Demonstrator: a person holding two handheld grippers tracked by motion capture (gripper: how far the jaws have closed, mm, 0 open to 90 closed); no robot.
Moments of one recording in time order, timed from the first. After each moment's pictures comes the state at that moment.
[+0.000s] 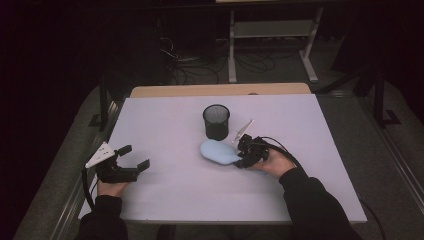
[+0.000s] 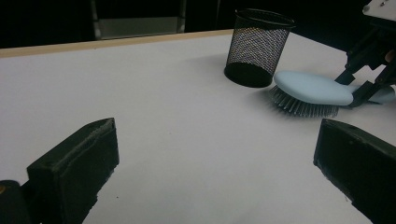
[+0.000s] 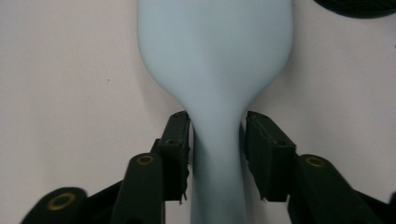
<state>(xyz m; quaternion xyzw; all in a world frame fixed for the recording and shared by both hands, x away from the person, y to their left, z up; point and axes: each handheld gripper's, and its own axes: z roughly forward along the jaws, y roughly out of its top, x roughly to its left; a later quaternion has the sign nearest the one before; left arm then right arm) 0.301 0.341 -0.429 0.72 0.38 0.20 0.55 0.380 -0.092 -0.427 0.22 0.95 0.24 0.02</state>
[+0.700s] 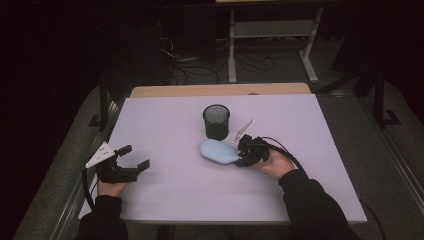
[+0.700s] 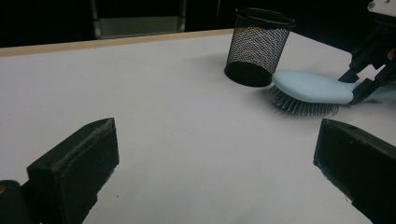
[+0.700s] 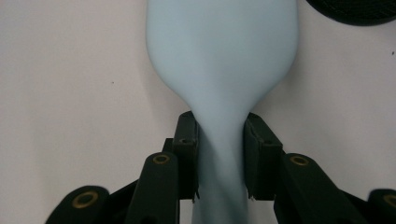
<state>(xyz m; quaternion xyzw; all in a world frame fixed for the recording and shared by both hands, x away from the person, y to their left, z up) 0.301 0.341 -0.430 0.72 0.38 0.20 0.54 0.377 -0.092 -0.424 0.21 0.94 0.25 0.03</state>
